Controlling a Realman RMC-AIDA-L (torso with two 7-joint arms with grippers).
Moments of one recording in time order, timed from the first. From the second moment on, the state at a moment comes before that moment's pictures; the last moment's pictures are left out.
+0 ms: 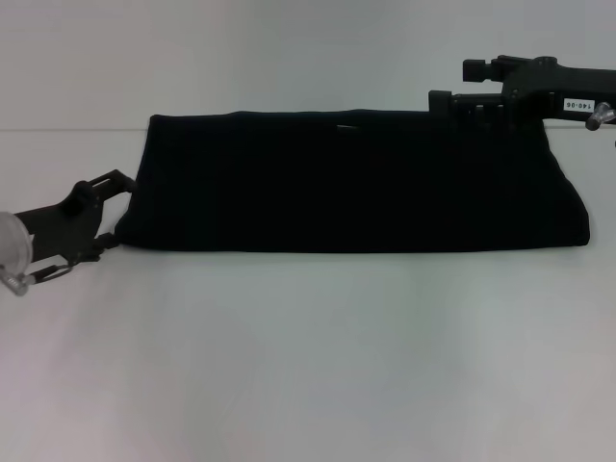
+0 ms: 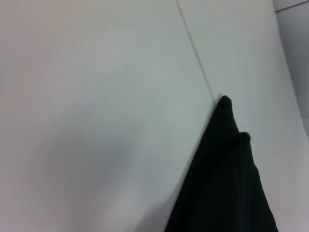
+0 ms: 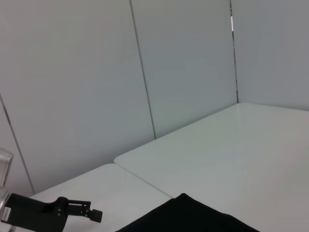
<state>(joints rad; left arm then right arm) -0.67 -2.04 0.35 0.46 2.25 0.89 -2.68 0.81 1.96 -0.59 -0.64 -2.02 -1.37 1.60</state>
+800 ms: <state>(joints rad) -0.61 -2.04 0.35 0.51 2.25 1.00 -2.68 0.82 1.97 -0.59 -0.65 -2.02 -1.37 1.60</state>
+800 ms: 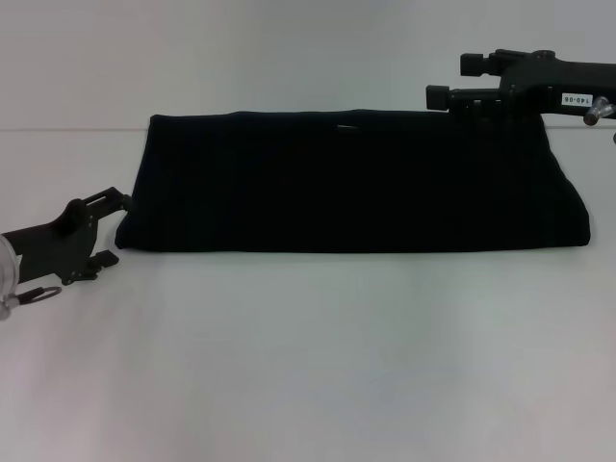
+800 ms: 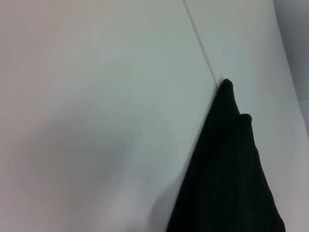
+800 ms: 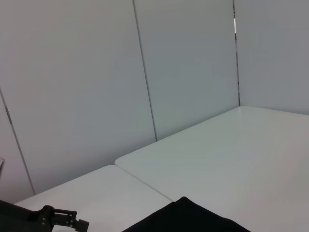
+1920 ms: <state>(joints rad) -0.64 -2.05 0.36 0.46 2.24 0.99 -2.65 0.82 1.97 -0.59 -0.65 -2.02 -1.37 1.60</state>
